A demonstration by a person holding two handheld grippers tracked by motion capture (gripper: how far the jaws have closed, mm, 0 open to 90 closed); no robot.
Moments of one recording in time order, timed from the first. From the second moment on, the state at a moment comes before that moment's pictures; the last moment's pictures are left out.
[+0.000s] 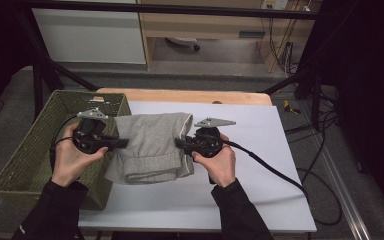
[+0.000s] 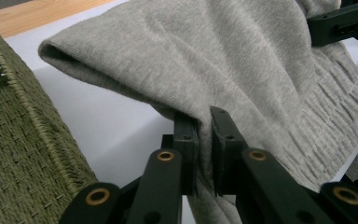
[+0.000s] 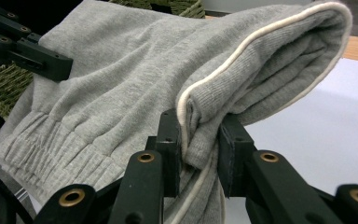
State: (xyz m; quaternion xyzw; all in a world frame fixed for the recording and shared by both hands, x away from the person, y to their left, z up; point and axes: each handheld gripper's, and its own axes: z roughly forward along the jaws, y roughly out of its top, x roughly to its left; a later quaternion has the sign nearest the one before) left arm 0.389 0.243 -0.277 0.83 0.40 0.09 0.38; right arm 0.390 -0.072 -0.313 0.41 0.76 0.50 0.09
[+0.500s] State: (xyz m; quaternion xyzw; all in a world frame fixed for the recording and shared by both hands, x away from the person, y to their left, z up) left arm 0.388 0.258 -0.269 0.82 0.40 0.10 0.39; right arm 0.392 -0.056 -0.304 0.40 0.76 0.50 0.09
